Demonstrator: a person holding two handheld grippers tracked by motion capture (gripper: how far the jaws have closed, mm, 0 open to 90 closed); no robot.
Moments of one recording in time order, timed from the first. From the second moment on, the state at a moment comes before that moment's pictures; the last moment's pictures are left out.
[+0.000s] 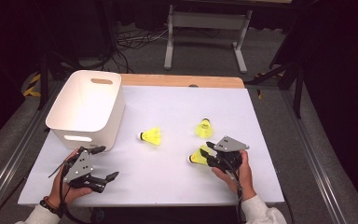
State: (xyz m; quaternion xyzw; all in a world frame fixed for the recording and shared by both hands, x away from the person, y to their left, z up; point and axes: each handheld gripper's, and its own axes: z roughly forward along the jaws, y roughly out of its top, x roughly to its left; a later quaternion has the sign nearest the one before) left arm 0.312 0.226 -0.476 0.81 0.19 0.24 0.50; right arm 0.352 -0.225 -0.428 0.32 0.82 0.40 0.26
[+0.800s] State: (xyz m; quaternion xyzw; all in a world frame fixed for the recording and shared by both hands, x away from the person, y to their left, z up) left arm 0.312 0.224 -0.477 0.81 0.19 0.24 0.50; right arm 0.346 -0.258 -0.429 0.34 0.82 0.38 0.26
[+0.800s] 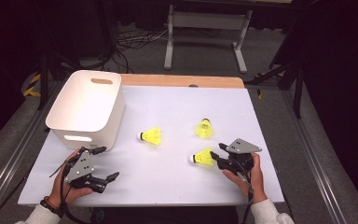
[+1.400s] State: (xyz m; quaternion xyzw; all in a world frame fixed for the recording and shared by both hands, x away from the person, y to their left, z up) left arm 0.312 0.224 -0.476 0.81 0.19 0.24 0.50; right arm 0.338 -0.276 -0.423 0.35 0.80 0.40 0.27
